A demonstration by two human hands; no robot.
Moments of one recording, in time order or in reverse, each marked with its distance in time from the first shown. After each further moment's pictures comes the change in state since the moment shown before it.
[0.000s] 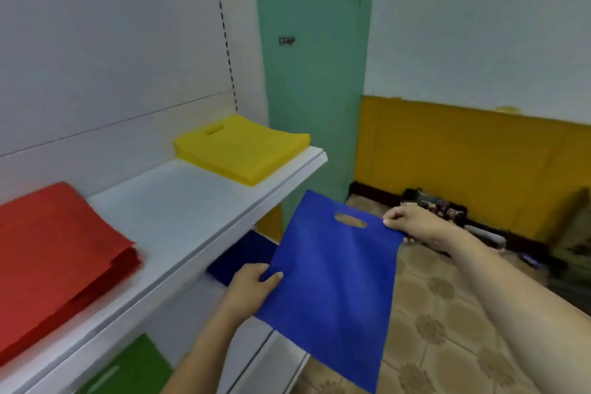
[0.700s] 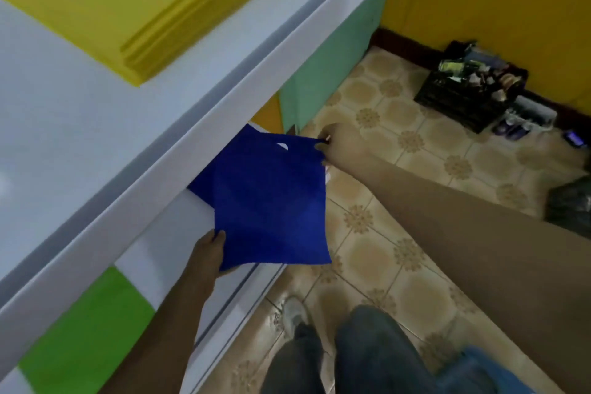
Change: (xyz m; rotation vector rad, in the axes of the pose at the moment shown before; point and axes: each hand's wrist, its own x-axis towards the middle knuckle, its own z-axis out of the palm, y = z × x) left_hand 0.164 -0.199 0.075 -0.563 0.157 -0.790; right_hand 0.280 0.038 0.214 -0.258 -0.129 -0.061
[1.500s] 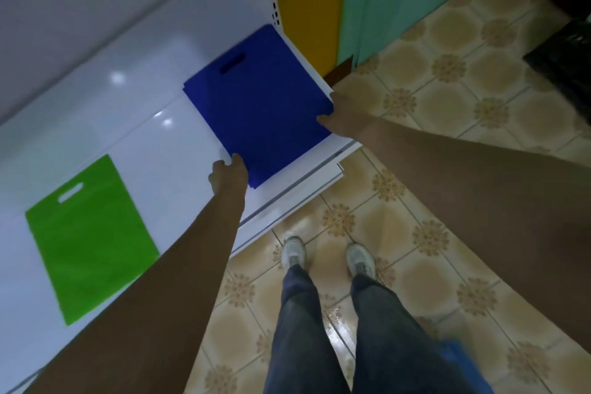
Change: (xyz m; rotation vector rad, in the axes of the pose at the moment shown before) left_hand 0.095 -0.001 0.070 0.012 0.536 -0.221; right_hand 0.112 0.044 0.102 -0.322 -0.421 -0.124
